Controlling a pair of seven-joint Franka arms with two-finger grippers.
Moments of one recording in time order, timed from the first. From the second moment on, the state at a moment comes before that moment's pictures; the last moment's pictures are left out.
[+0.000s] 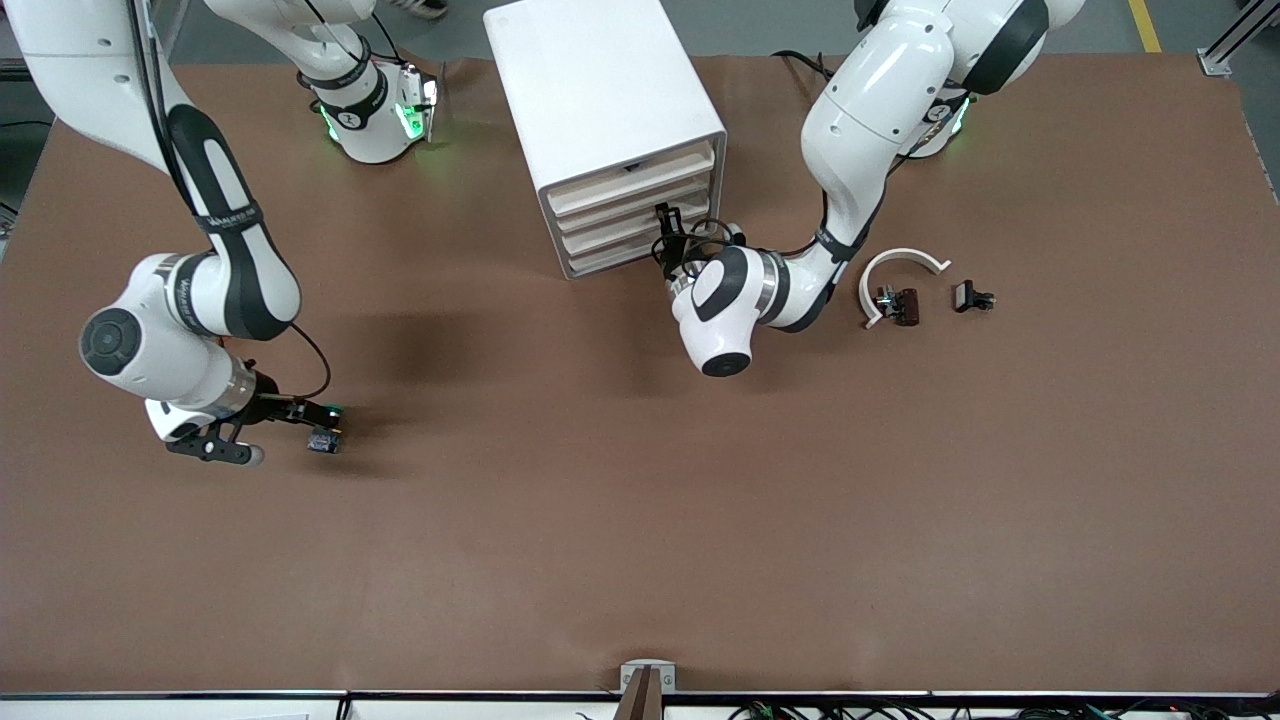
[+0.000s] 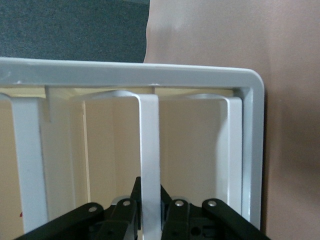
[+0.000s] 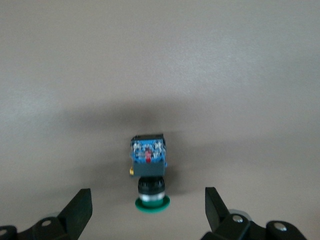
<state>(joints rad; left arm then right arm) -0.59 0.85 -0.14 -1.60 -0.81 1.53 -2.20 -0.02 0.45 -0.01 -1.99 0.08 2.44 0.09</state>
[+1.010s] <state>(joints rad) -0.43 0.87 -0.06 -1.48 -0.81 1.51 -2.14 0.01 0.58 -0.01 -1.98 0.06 2.59 0.09</state>
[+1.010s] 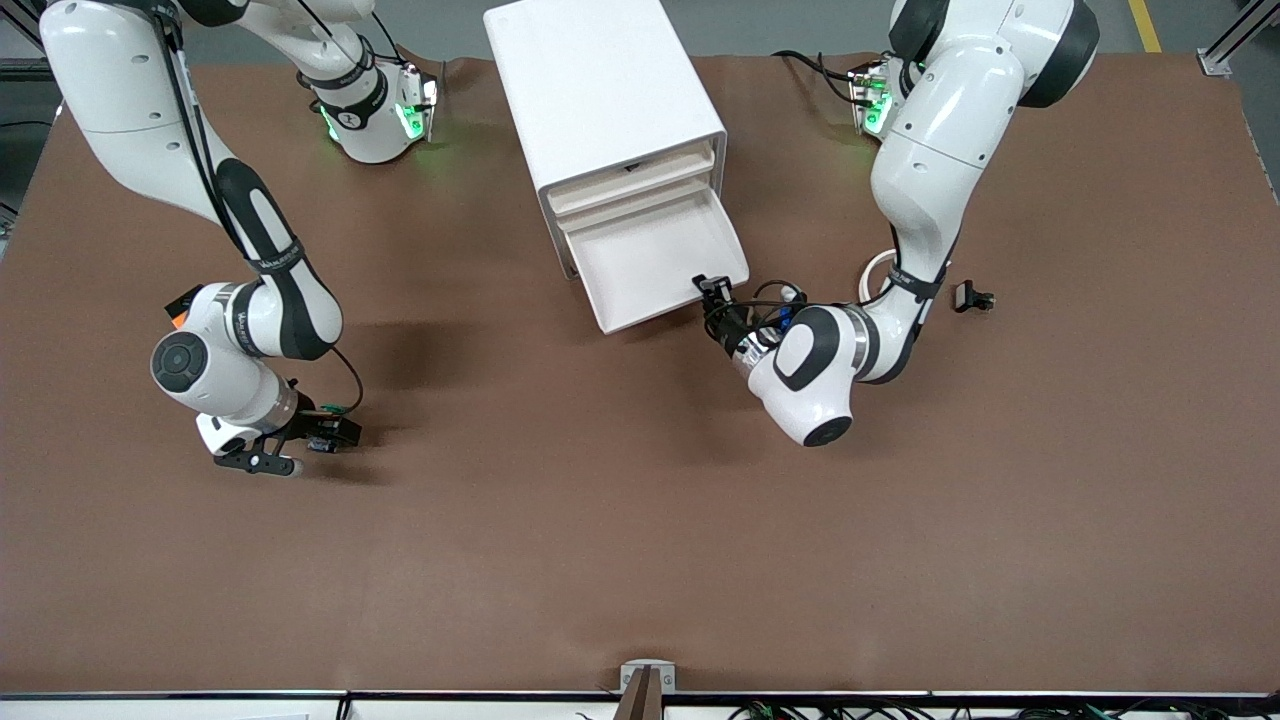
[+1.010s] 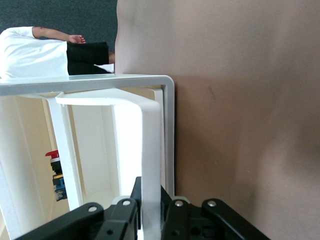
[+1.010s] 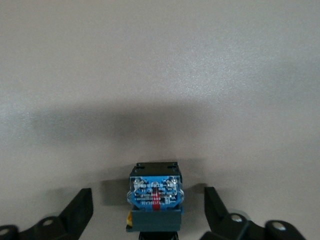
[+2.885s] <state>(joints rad) -0.37 0.59 0.11 -1.16 -0.11 1.53 -1.08 0.62 0.30 0.01 -1.82 0.10 2.07 1.23</state>
